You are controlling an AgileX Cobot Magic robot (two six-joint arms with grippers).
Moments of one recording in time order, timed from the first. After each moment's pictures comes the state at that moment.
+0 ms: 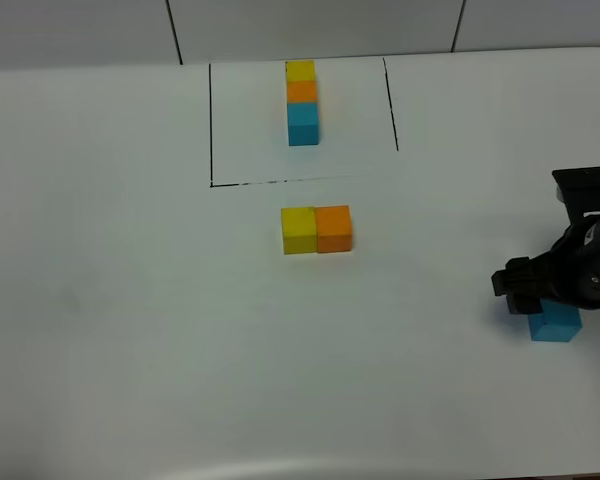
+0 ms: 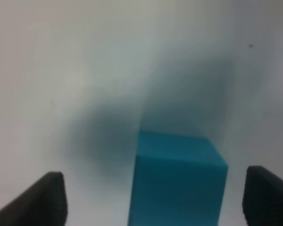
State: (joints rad) left arm 0.00 0.00 -0.51 -0.01 1.07 -0.06; right arm 0.24 1.66 -0.77 -0.03 0.52 0.15
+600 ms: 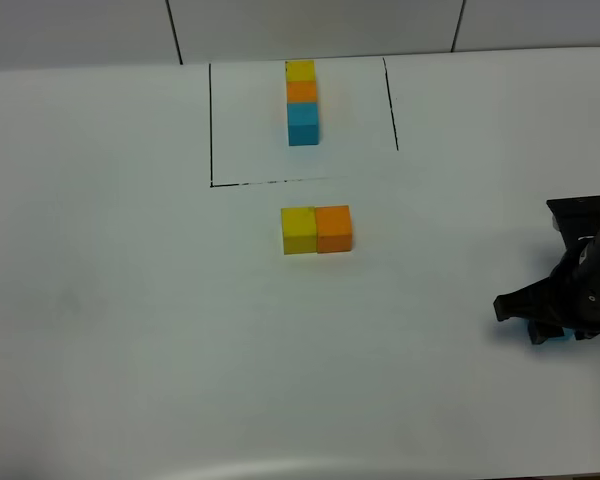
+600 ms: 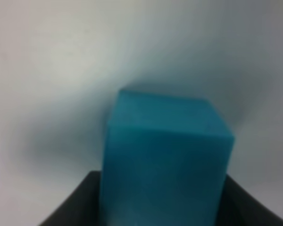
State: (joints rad) left arm 0.00 0.00 -0.51 -0.01 1.07 -0.06; right arm 0.23 1.73 -0.77 -0.04 0.57 0.15
